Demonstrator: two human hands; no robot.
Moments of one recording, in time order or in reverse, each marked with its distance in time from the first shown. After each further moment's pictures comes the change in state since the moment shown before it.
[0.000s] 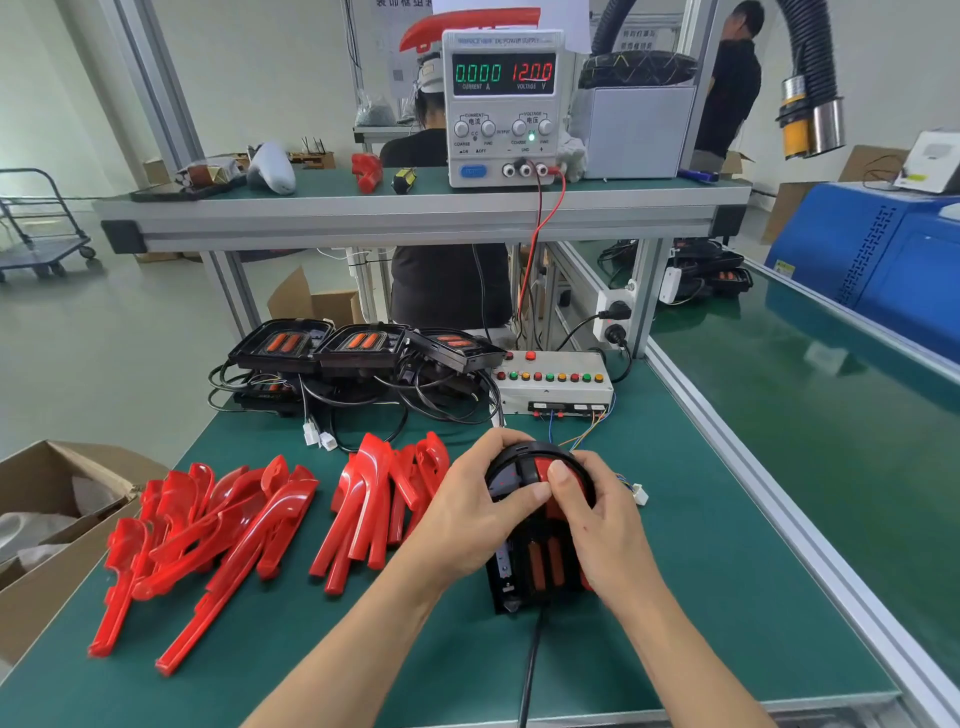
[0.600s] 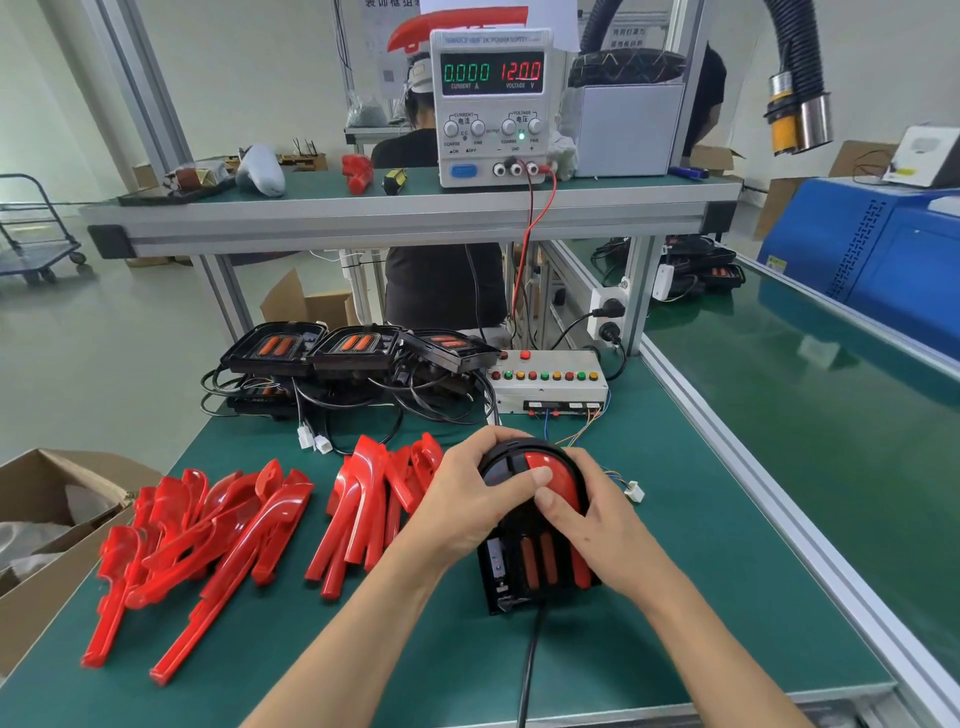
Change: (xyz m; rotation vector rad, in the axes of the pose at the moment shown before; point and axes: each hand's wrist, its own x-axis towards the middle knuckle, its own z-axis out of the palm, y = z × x) left_hand 0.012 -0.004 0.000 -0.137 0.047 -0.149; right_hand 0.005 0.002 -0.019 -0.025 -0.234 0.050
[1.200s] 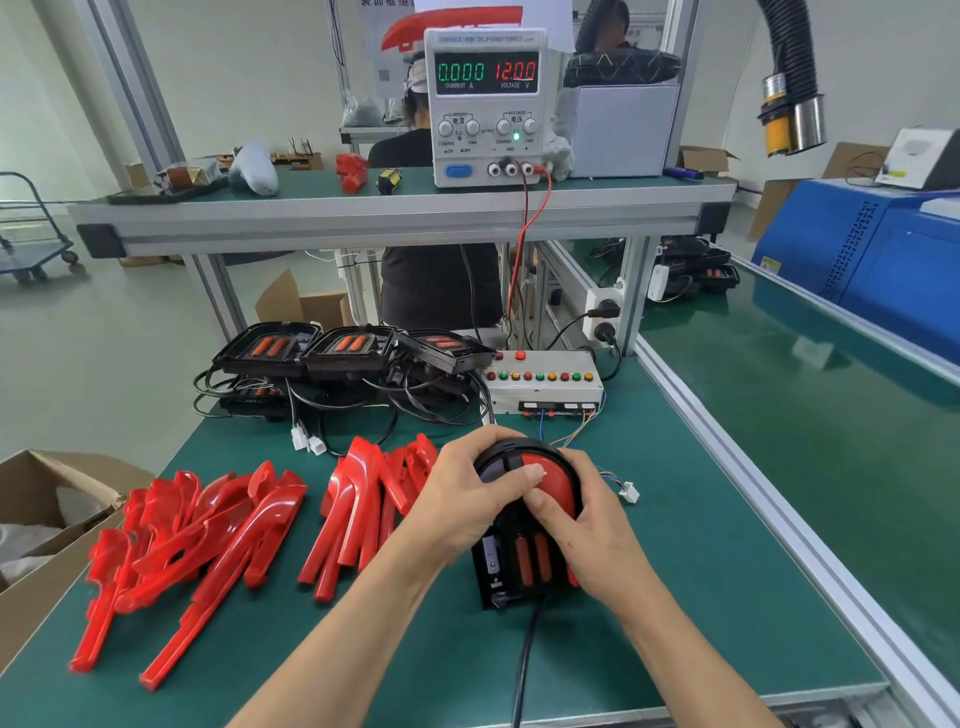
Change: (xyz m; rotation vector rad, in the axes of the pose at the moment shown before) left_hand 0.004 -0.001 0.002 0.006 -0.012 0.018; right_hand -0.001 0.006 0.014 -0.001 0.147 -0.052
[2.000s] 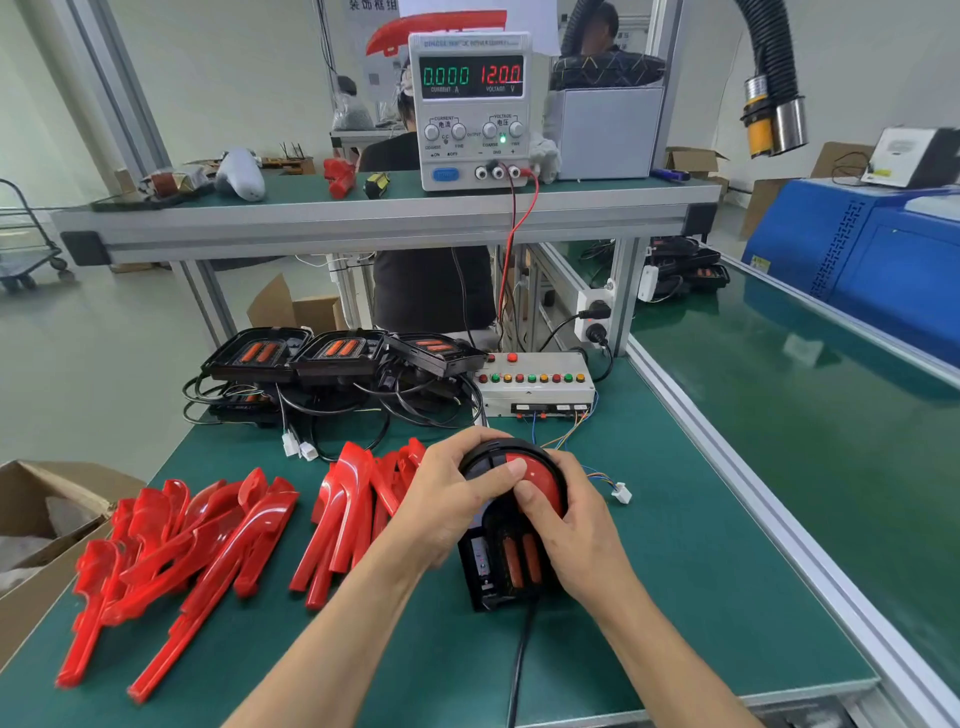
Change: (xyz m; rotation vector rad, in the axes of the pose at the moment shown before) left_hand 0.003 -0.001 -0.004 -0.145 -0.005 -0.057; right_hand 0.003 0.006 0.009 -0.006 0.066 -0.055
